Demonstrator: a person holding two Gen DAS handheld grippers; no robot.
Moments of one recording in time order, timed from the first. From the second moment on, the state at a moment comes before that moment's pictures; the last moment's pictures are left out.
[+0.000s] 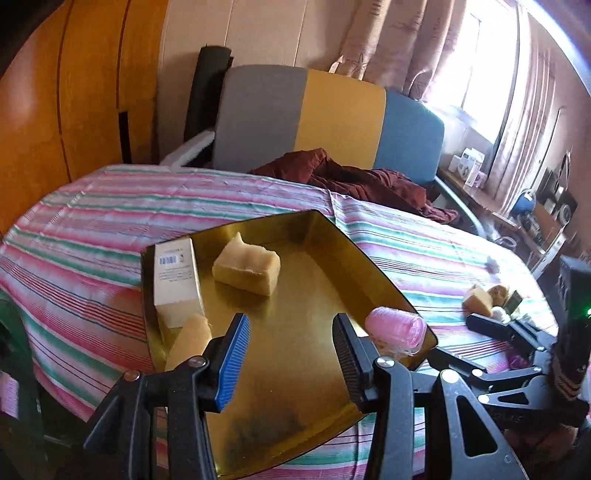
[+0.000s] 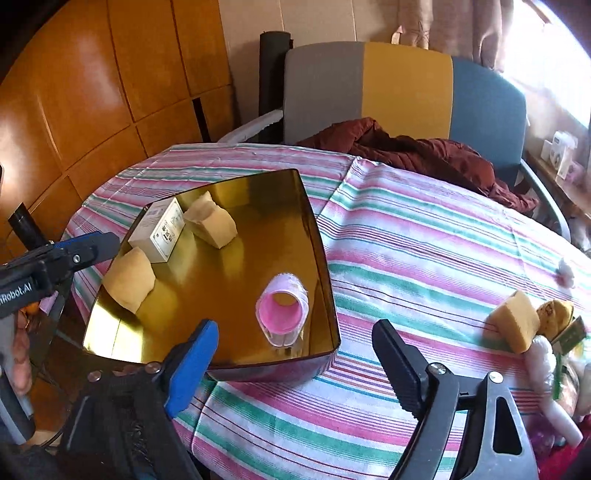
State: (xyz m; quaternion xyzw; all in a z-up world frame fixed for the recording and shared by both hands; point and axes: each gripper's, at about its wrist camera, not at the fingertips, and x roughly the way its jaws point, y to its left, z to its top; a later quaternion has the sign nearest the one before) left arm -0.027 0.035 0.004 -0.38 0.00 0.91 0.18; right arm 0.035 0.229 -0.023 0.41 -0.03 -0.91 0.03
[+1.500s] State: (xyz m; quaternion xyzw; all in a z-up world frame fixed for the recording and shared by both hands) left arm 0.031 0.262 -0.007 -0.40 0.16 0.75 0.49; right arm 0.174 0.528 0.005 0.36 -0.24 -0.85 -0.31
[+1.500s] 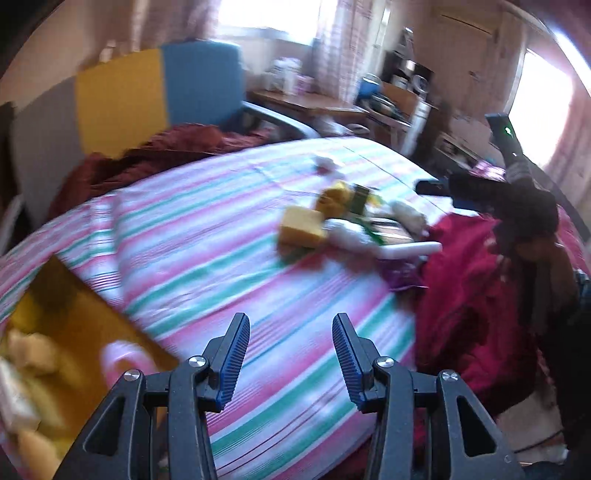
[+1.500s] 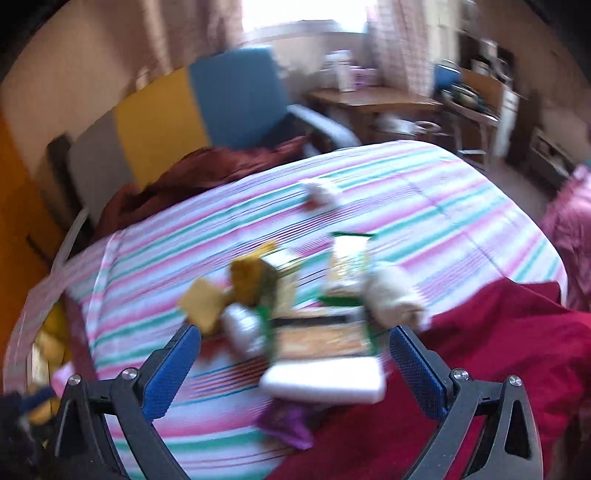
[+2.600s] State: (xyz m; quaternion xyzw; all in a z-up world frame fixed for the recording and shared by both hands) left arm 0.053 0.429 -0.097 -0.54 0.15 0.60 0.57; right arm 0.174 0.577 -0.062 0.40 -0.38 -0.79 -0.25
